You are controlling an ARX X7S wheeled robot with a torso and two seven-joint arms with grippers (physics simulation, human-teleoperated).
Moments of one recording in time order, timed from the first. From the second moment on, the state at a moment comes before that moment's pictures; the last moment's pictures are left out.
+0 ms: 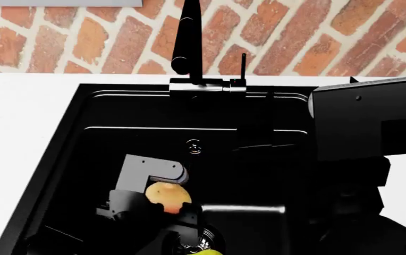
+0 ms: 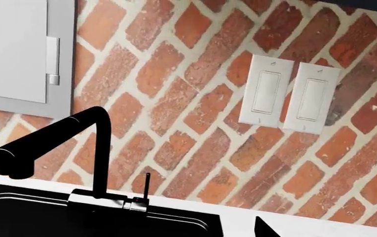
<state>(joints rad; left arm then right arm) -0.92 -0.02 0.72 -0.77 -0.79 -0.54 -0.22 0.82 0.71 -0.44 -0.54 1.03 0.78 0.78</state>
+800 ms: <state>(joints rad) -1.05 -0.09 1.30 -0.86 -1.36 -0.24 -0.38 0.82 0.69 -0.47 -0.49 1.00 0.76 0.73</state>
